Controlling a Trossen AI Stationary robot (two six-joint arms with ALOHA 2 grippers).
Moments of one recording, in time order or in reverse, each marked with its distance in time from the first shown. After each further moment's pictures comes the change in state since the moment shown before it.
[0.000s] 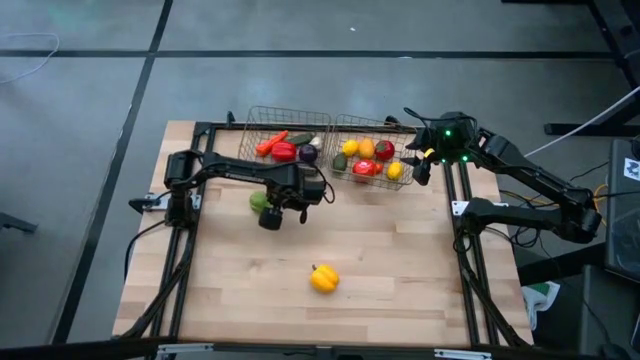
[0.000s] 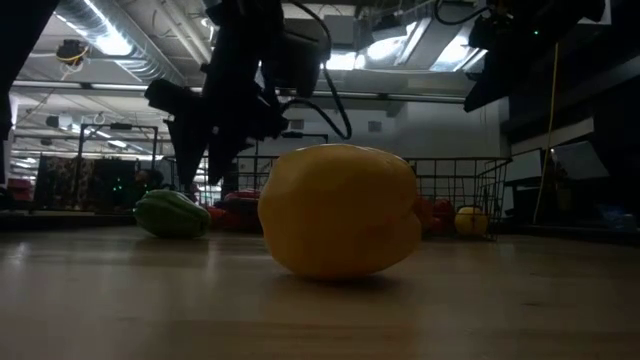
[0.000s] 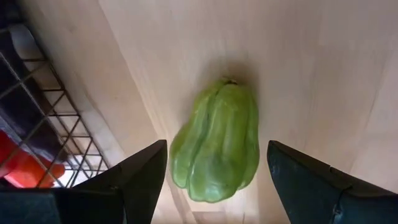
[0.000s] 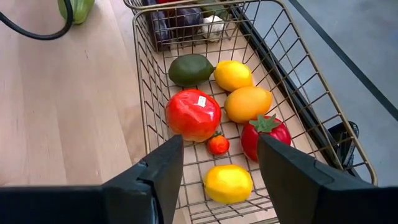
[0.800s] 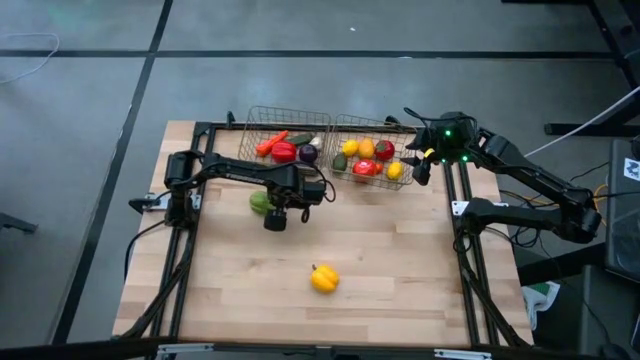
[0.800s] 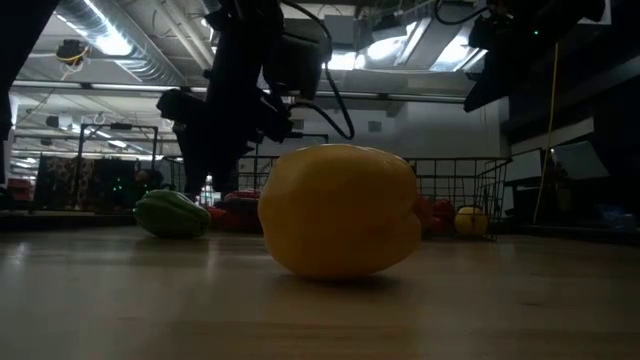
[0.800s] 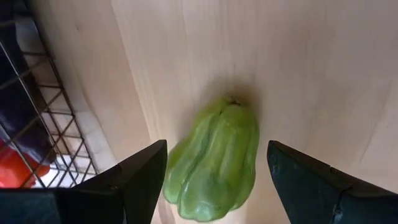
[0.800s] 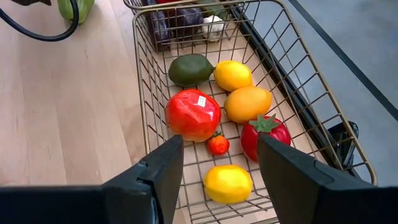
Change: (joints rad) left arm 0.001 0.000 -0.027 0.067 0.002 -0.116; right arm 0.000 0.000 0.000 0.001 0.000 0.000
